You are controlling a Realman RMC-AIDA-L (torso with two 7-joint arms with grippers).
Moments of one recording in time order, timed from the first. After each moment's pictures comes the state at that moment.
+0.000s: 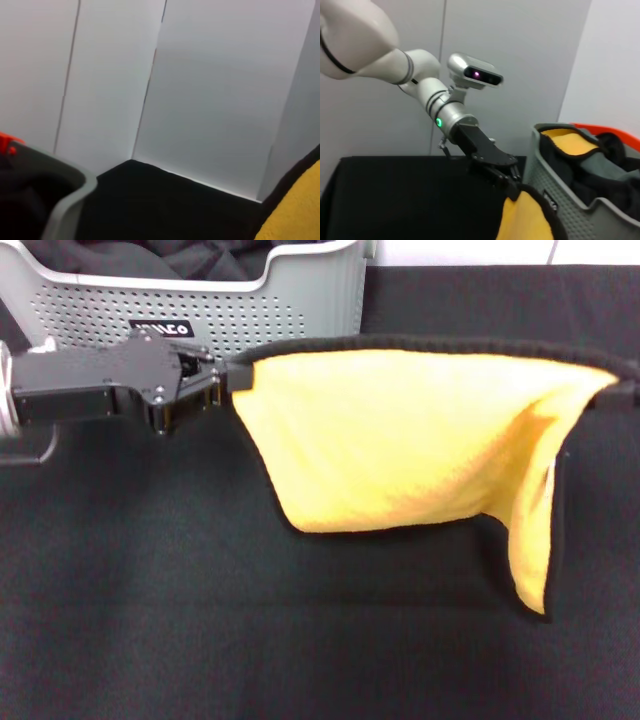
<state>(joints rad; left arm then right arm) -0.85 -2.07 2.85 -0.83 -0.41 2.07 -1.27 0.15 2.01 -1.03 -1.95 -1.59 -1.74 1.93</state>
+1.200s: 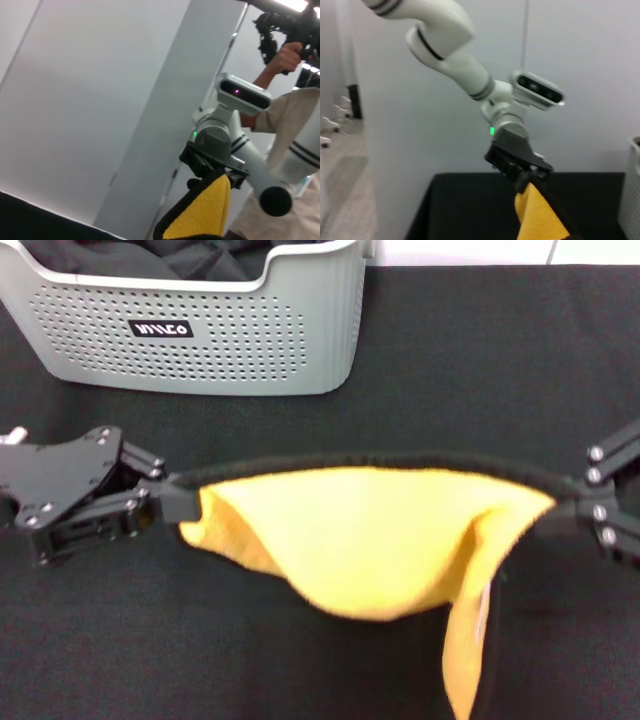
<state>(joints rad) -0.66 -1.66 2.85 0.12 -0.17 2.05 -1.13 0.17 2.01 -1.14 -1.90 -1.49 -1.84 1.97</state>
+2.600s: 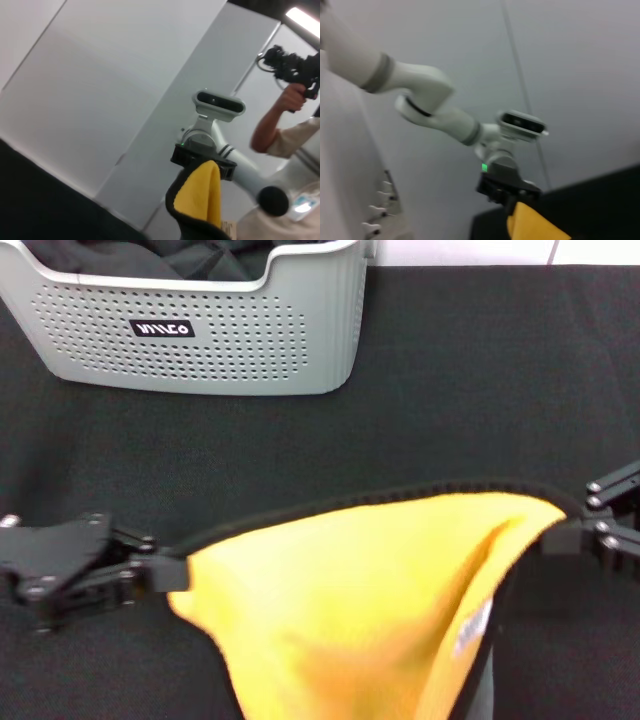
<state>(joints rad) -0.55 -1.71 2.84 0.08 -0.13 2.04 -1.21 0.19 2.01 -1.14 -1.45 -1.46 -1.88 1.90</state>
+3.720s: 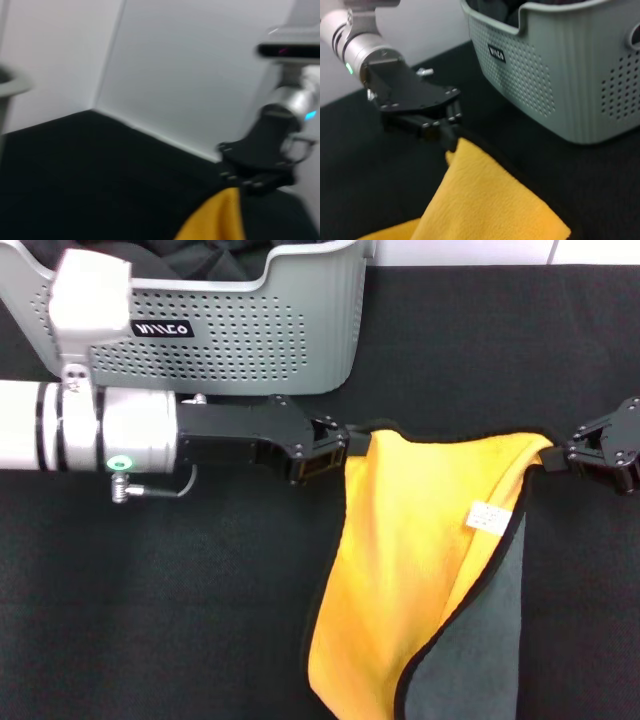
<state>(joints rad) -0.89 -2.04 2.84 -0.33 -0.21 1.64 -1.21 0.49 1.99 -1.02 -1.14 -2.02 -1.61 1.88</state>
